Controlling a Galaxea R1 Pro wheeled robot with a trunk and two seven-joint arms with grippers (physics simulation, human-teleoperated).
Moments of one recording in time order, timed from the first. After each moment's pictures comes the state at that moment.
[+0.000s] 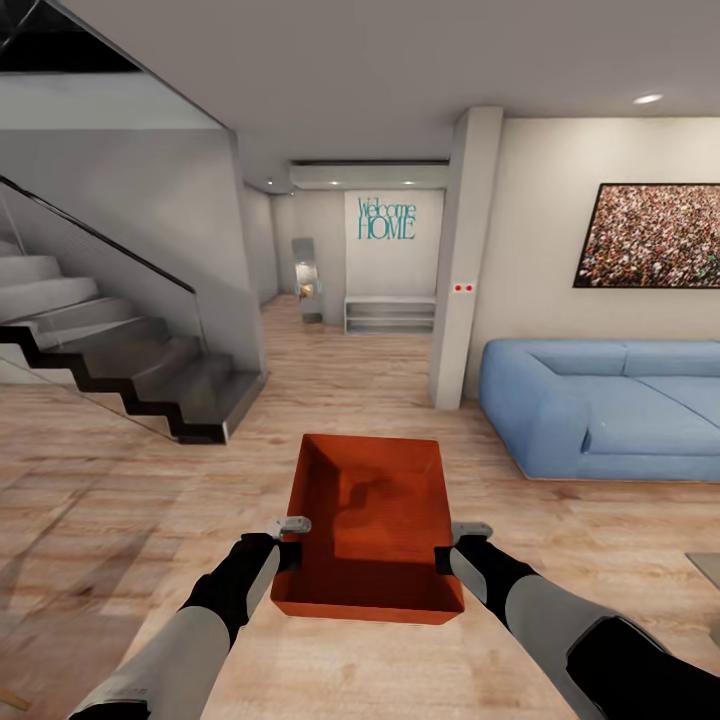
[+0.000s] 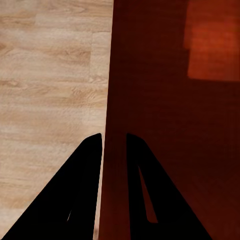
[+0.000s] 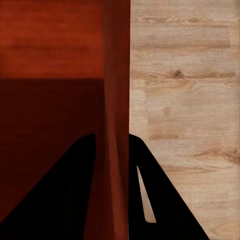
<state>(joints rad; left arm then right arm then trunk) -0.70 -0.15 0.05 -0.52 -0.01 0.54 0.12 -0.86 0.05 0.57 -0.18 -0.63 0.35 -0.25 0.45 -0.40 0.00</state>
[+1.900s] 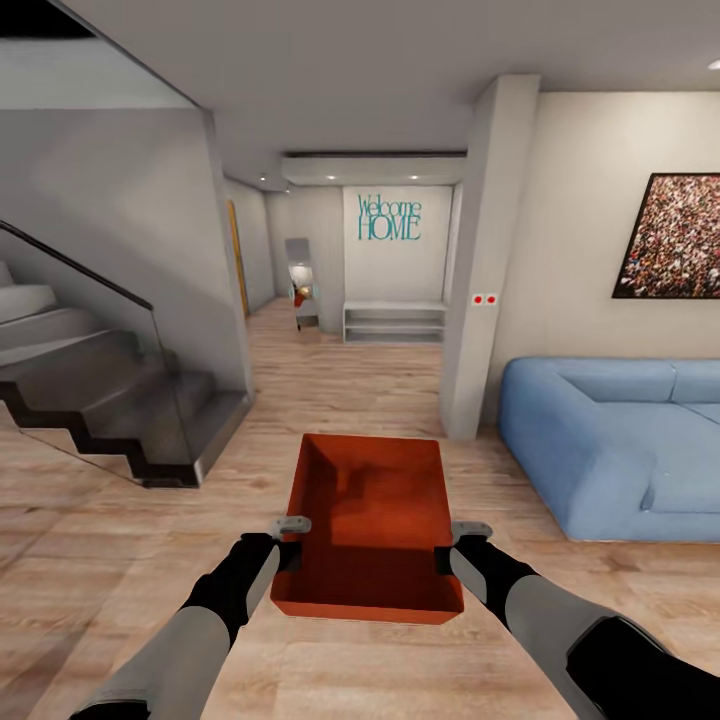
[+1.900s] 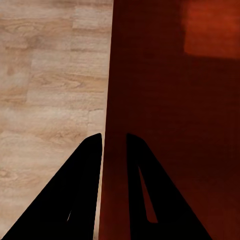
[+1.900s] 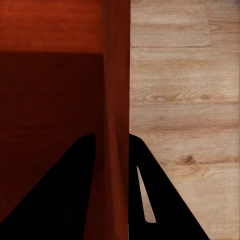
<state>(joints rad) -0.70 -0.15 0.05 -0.52 -0.01 0.54 0.12 -0.86 0.05 0.57 -0.18 -0.63 0.35 -0.25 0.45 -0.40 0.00</state>
